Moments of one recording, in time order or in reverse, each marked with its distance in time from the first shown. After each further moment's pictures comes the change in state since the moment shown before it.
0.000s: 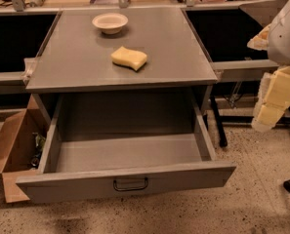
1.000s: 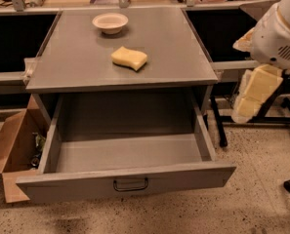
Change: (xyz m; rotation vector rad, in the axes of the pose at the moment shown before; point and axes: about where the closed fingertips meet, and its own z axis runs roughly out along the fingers) arm -0.015 -0.022 0.028 -0.015 -0.094 0.033
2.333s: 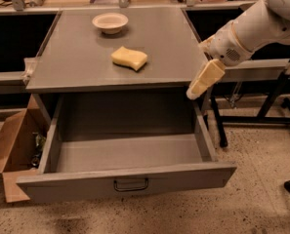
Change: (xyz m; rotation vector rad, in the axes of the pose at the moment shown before) arm -0.054 -0.089 0.105 -0.036 -0.316 0.085
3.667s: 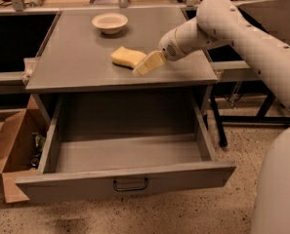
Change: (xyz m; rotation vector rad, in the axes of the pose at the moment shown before) arm -0.092 -0.079 0.144 0.031 -0.234 0.230
